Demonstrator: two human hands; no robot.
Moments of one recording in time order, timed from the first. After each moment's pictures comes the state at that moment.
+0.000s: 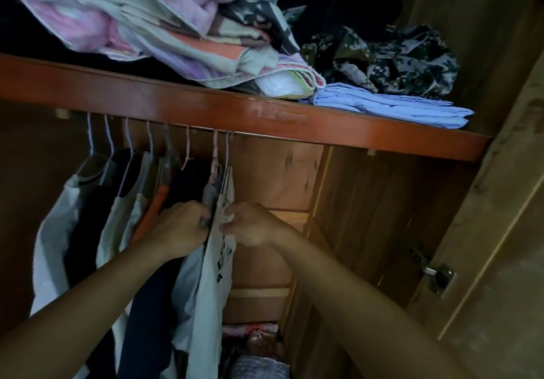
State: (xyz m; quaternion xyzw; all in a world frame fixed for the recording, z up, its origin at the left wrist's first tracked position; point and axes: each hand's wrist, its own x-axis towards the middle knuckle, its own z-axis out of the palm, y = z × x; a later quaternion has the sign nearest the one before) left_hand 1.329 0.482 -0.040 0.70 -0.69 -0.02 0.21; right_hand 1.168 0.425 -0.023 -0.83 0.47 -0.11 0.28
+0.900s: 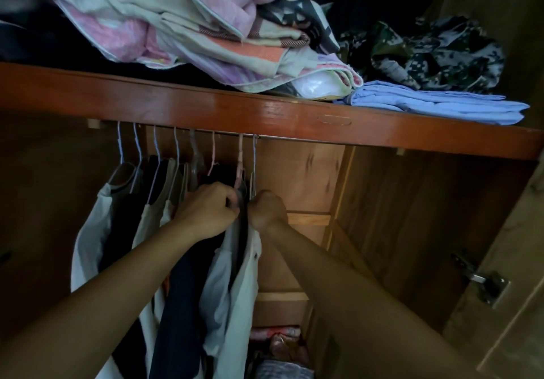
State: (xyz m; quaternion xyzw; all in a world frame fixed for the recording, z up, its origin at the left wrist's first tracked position) left_hand 1.355 0.451 -0.023 0.65 -0.69 -0.06 0.33; right_hand 1.224 0.388 -0.039 -0.73 0.58 -0.30 0.21
